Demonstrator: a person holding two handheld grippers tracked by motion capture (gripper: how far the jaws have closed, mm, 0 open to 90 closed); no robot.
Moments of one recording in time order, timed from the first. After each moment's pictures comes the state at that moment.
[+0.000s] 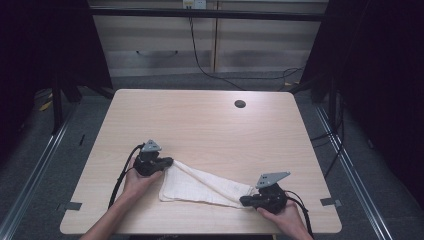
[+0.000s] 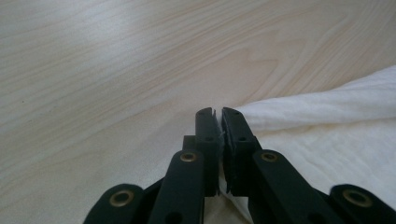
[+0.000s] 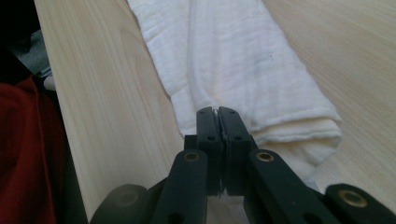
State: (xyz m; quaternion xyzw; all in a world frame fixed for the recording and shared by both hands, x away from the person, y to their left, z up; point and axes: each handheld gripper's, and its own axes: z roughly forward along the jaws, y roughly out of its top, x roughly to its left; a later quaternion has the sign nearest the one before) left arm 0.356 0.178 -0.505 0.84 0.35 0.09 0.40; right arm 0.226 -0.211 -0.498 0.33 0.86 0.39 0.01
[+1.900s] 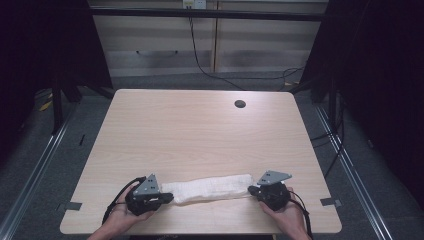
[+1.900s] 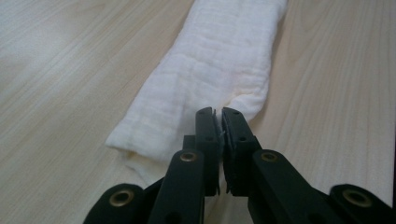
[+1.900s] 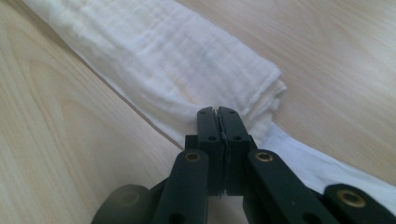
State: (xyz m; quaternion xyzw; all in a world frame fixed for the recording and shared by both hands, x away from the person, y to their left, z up) left arm 0.254 0.186 -0.495 0.90 0.19 0.05 0.39; right arm 0.224 -0.216 -0.494 0.39 0.85 0.33 0.16
